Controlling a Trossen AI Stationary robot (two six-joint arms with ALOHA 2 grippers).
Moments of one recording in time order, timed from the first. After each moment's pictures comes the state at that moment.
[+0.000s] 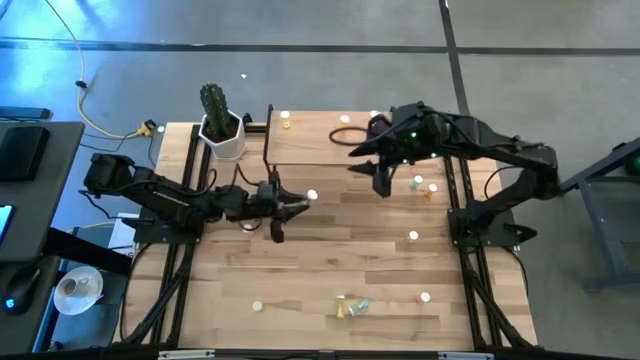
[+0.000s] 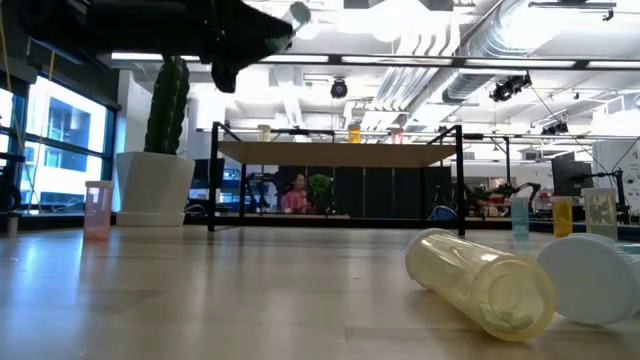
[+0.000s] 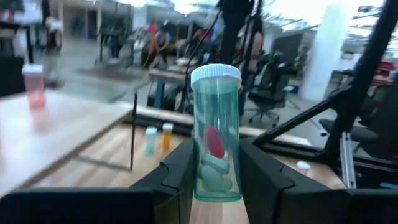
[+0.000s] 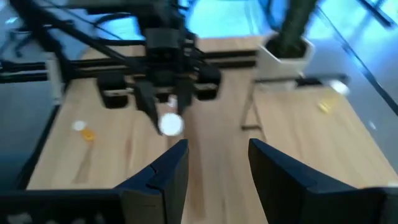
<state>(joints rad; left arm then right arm) 0.02 1.33 0.45 0.94 -0.23 -0.11 -0.10 1.42 1.72 -0.84 -0.06 -0.03</state>
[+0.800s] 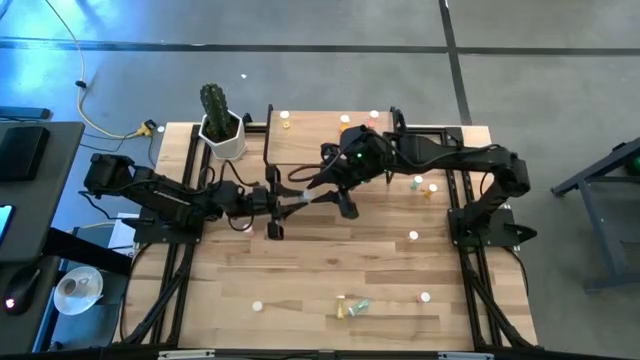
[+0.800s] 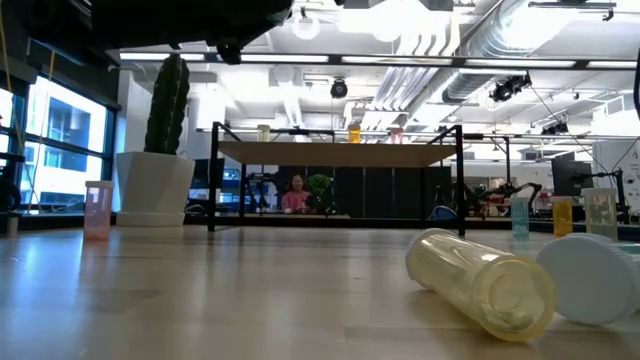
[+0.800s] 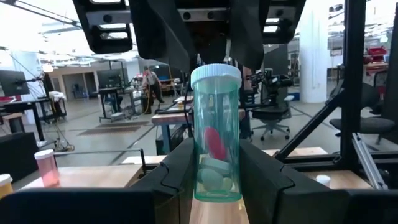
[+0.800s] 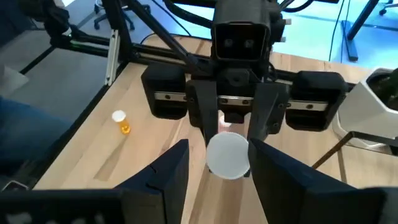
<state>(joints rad) 0.04 1.33 0.45 1.07 -0.16 0.14 -0.06 1.67 1.72 -0.60 -0.29 -0.21</state>
